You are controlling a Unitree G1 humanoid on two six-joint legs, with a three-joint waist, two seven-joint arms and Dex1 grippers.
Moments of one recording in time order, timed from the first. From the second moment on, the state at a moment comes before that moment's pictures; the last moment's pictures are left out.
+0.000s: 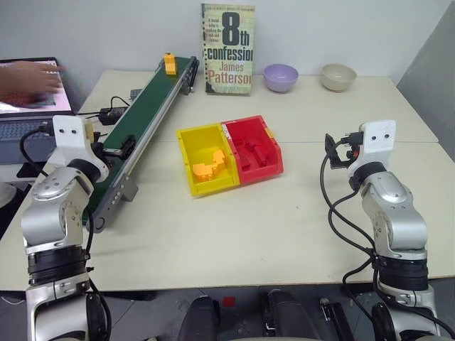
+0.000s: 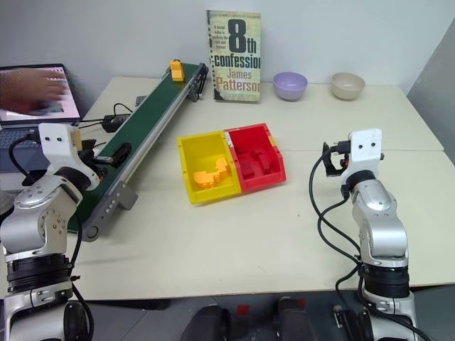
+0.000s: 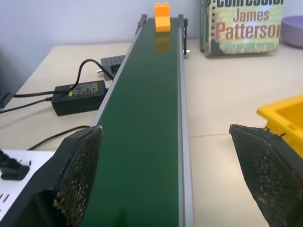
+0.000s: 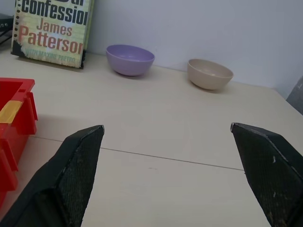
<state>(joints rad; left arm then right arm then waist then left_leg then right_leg) -0.42 0.62 0.38 0.04 -0.35 0.57 -0.36 -0.42 -0.33 -0.17 -0.25 0.11 0.57 0.11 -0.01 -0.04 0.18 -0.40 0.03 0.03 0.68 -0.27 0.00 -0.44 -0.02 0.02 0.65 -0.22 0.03</state>
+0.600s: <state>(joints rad) -0.32 0.61 0.47 -0.08 -0.41 0.58 -0.34 -0.68 -0.45 -0.13 -0.07 0.32 0.57 0.53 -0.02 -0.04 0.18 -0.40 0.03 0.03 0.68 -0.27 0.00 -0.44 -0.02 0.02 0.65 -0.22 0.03</state>
